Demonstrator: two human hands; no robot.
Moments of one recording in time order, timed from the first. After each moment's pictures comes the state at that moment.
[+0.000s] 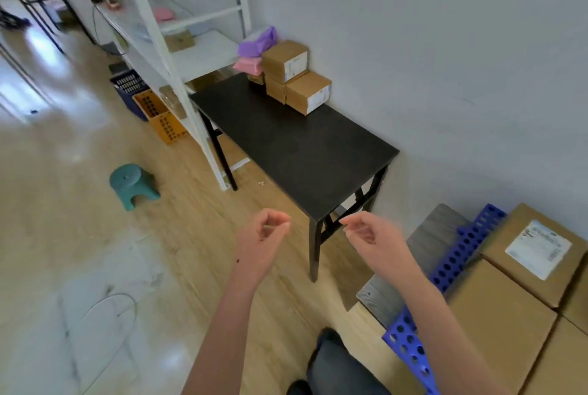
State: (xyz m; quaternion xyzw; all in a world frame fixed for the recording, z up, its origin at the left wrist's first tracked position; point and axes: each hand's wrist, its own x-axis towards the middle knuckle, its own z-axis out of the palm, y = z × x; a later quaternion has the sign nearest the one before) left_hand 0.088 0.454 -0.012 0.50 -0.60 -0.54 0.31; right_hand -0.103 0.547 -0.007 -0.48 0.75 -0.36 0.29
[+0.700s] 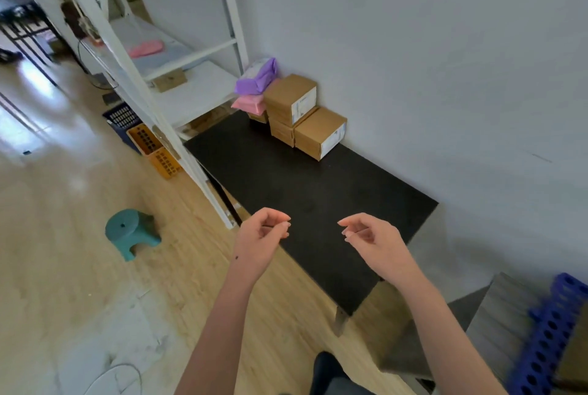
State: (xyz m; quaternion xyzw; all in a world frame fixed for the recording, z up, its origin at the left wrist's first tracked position) left_hand 0.030 0.218 -0.004 0.49 -0.66 -0.50 0.28; right_hand -0.163 0.322 -0.019 -0.46 0.75 -0.38 0.30
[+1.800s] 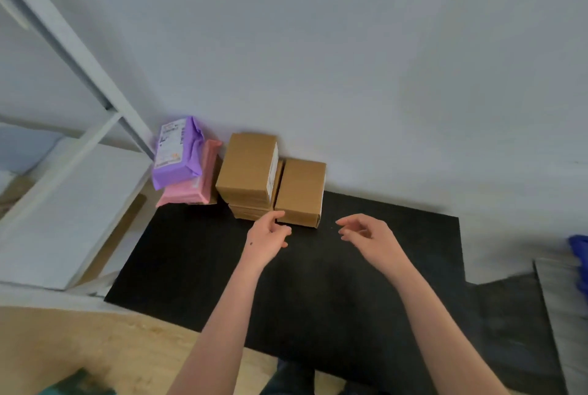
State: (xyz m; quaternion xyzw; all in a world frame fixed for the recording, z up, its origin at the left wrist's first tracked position) left_hand -0.125 -0.146 -0.063 0.40 -0.73 -0.55 -0.06; right_hand -0.214 0.052 -0.046 -0.16 0.83 -0.45 0.28
